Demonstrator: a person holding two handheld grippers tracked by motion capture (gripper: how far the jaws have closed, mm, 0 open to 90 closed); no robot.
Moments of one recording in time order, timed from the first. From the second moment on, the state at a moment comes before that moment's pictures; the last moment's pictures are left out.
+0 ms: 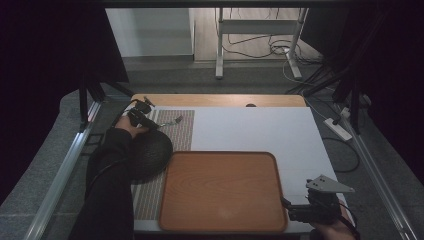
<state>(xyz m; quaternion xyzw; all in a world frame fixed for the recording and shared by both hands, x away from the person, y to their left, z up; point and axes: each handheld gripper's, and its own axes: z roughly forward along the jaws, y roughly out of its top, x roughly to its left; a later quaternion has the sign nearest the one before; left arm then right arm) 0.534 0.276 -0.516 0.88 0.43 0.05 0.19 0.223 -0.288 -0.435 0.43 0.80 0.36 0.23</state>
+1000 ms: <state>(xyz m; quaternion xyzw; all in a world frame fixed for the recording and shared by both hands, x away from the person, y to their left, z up) 0.517 0.312 -0.488 0.87 0.43 0.14 0.16 0.224 -0.288 -0.435 0.43 0.80 0.36 0.23</state>
